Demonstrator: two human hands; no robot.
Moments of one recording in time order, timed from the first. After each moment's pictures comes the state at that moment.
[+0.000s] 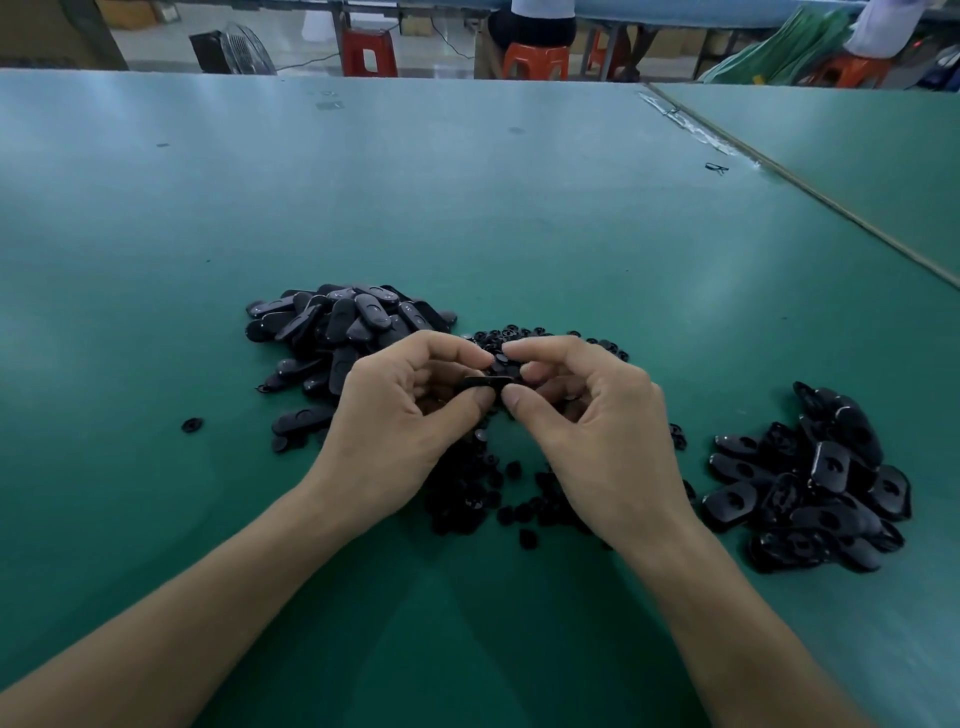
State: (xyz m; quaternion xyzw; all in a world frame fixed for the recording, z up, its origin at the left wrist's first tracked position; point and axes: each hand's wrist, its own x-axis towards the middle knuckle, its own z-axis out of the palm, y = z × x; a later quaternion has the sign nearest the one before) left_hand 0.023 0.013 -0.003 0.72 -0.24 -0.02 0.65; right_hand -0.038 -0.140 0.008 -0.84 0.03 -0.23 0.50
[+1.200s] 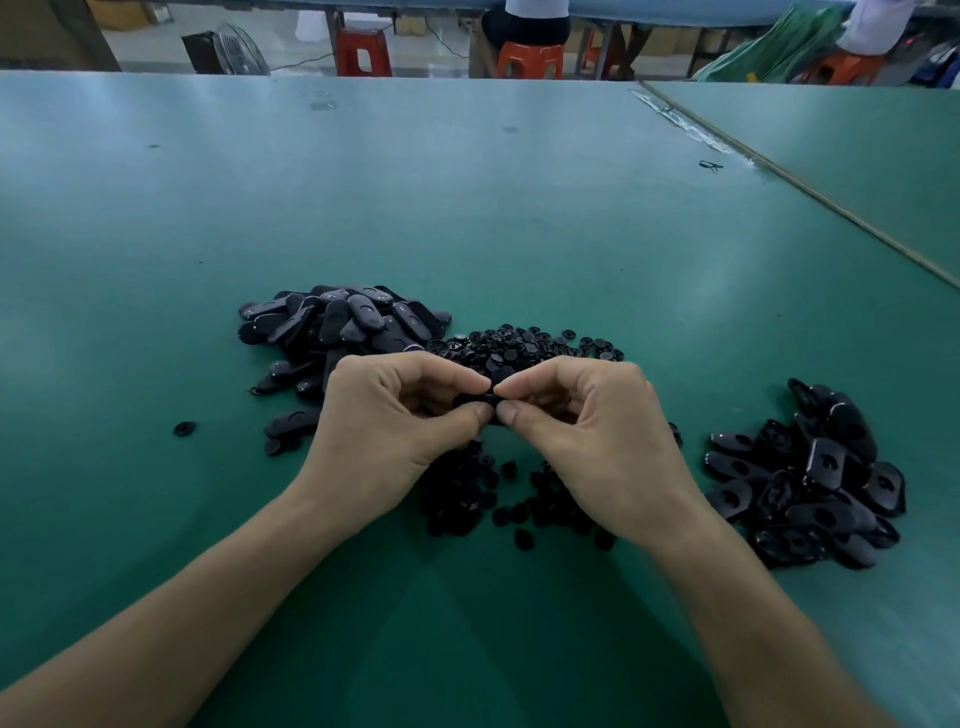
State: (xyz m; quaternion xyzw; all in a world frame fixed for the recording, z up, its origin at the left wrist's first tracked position) left_hand 0.022 0.015 -0.004 0.73 -0.23 -0.01 0.65; right_hand -0.039 -0.148 0.013 -0.85 0.04 -0.14 0.51
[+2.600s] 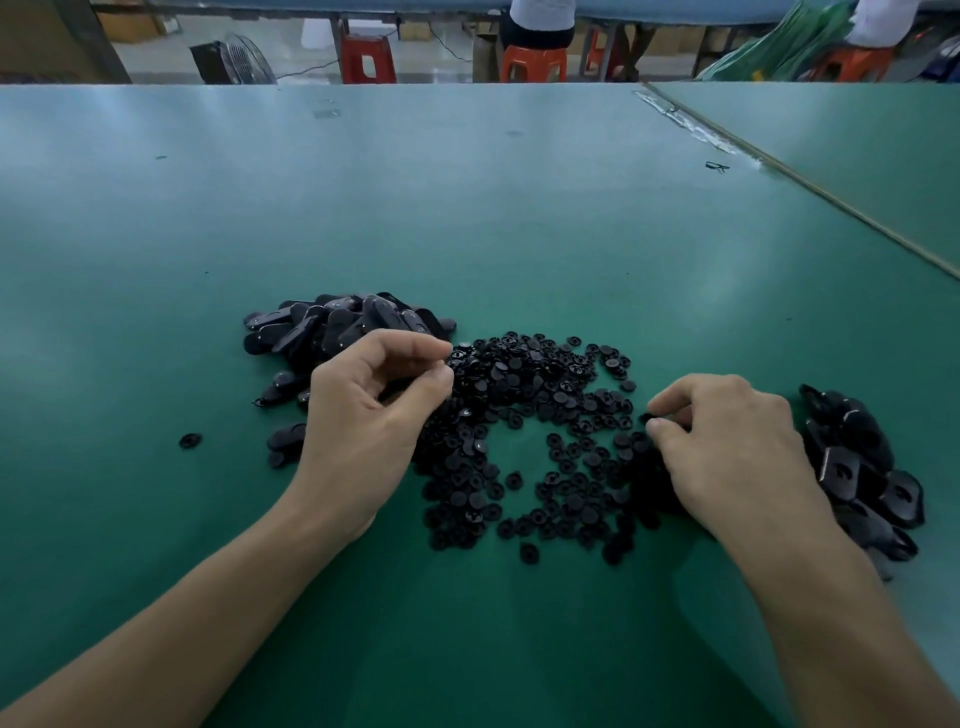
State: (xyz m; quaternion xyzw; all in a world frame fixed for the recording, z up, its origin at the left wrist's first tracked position) left_hand 0.035 0.017 -0.010 0.68 -0.16 0.04 0.71; right_hand -0.054 -0.199 0.021 -0.93 0.30 -0.09 0.20
